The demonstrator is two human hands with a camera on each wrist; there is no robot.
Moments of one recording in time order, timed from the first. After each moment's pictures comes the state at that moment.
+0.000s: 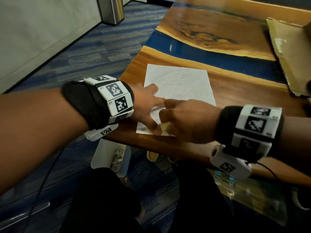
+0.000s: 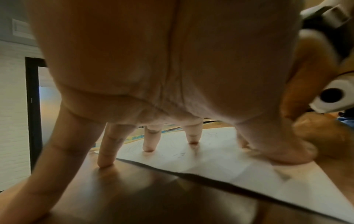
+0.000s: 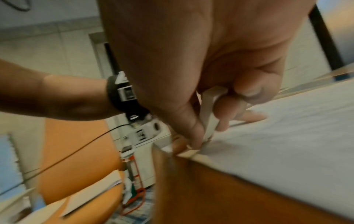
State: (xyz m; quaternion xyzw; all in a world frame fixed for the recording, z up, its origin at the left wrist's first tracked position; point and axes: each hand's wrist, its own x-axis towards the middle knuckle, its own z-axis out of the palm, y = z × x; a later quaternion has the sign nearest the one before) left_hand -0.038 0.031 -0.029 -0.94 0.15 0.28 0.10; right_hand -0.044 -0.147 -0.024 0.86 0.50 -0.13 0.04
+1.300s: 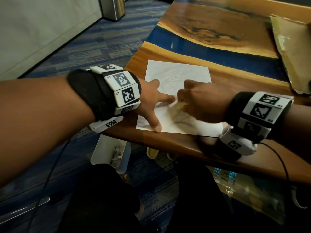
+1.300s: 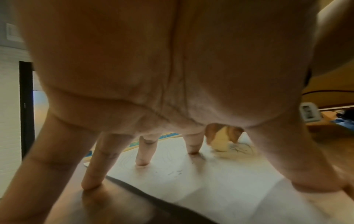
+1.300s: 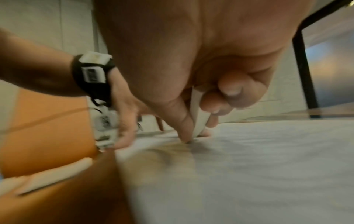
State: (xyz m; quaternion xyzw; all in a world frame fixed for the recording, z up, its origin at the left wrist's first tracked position) left_hand -0.032 0.018 -0.025 -0.94 0.13 0.29 0.13; right_hand -0.014 -0.167 -0.021 0.90 0.41 -0.10 0.06
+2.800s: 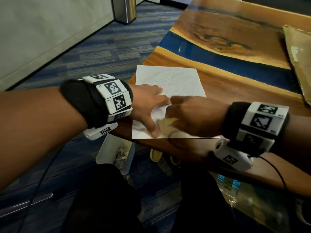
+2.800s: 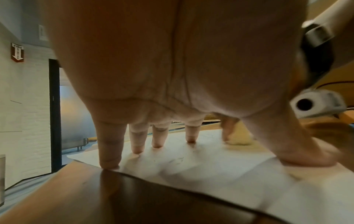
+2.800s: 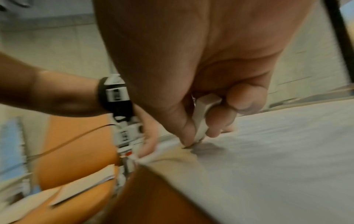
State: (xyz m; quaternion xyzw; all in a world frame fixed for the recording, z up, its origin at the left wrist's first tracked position) left_hand -0.049 0.060 -0.034 -0.95 0.16 0.27 0.06; right_hand -0.029 -0.129 -0.024 0.84 0.53 -0.12 0.06
